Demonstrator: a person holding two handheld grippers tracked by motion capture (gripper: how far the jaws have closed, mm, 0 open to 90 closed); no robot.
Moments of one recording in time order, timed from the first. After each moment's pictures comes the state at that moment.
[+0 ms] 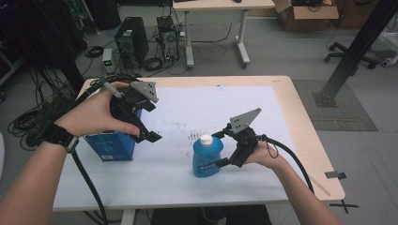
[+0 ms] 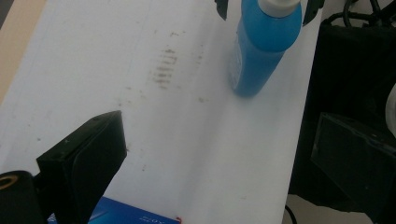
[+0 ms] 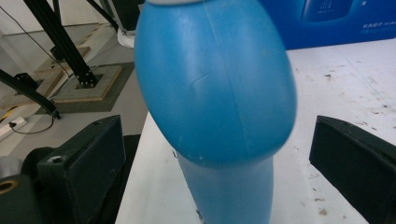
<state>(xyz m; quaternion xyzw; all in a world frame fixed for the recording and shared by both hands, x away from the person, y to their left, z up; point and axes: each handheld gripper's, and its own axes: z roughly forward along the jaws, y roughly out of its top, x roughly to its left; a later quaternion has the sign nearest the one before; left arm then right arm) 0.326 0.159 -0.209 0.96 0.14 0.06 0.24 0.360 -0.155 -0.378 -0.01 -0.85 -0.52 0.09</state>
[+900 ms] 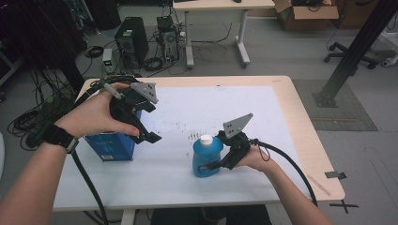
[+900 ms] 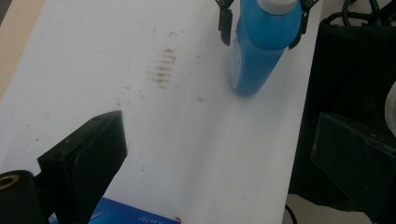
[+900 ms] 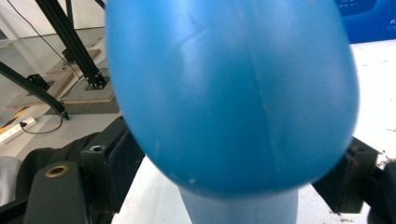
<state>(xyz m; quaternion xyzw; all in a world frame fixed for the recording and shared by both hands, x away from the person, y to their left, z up) 0.325 0.160 -0.212 0.96 0.14 0.06 0.25 0.360 -0.140 -0.398 0.00 -0.84 -0.52 0.10</state>
